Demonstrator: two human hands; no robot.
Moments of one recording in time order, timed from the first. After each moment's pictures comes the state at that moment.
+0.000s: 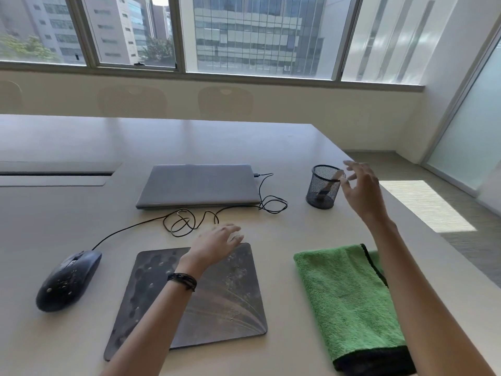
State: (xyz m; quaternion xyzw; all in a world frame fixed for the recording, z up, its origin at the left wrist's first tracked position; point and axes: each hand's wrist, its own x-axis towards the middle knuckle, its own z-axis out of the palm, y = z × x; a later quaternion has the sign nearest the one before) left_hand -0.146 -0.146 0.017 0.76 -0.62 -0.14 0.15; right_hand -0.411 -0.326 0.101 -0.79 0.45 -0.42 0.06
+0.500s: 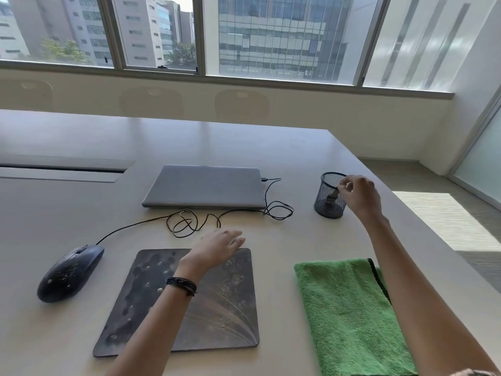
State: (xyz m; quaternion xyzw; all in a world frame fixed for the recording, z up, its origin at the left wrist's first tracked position) left_hand -0.154 -0.150 0.024 0.78 -0.60 -0.13 0.13; right_hand -0.391 -0.376 0.090 -0.78 0.53 -0.33 0.07
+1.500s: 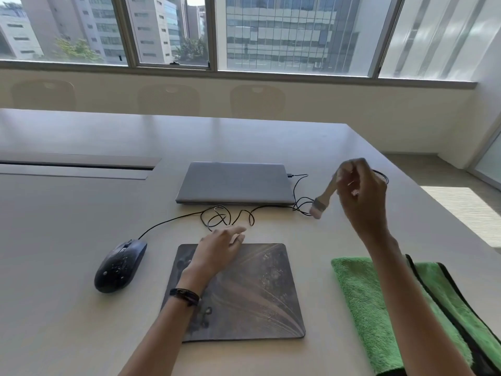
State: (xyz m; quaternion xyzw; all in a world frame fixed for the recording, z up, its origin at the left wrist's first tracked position) left_hand -0.117 -0.089 0.025 0.79 -0.56 -0.05 0.25; right_hand -0.332 -0.245 0.118 -0.78 0.23 -0.57 0.11
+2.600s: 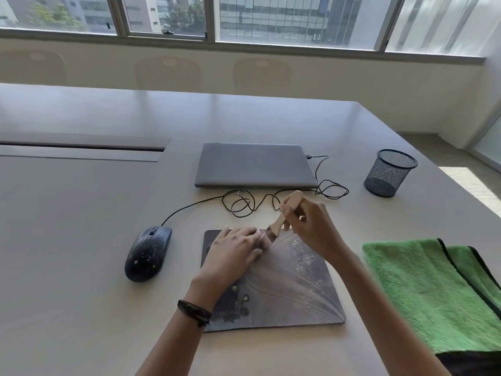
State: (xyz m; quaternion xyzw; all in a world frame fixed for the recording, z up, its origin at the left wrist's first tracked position) left_hand -0.100 -0.047 0.016 0.76 -0.64 -0.06 0.10; right_hand -0.241 -0.168 0.048 -0.85 0.25 -0.34 0.31
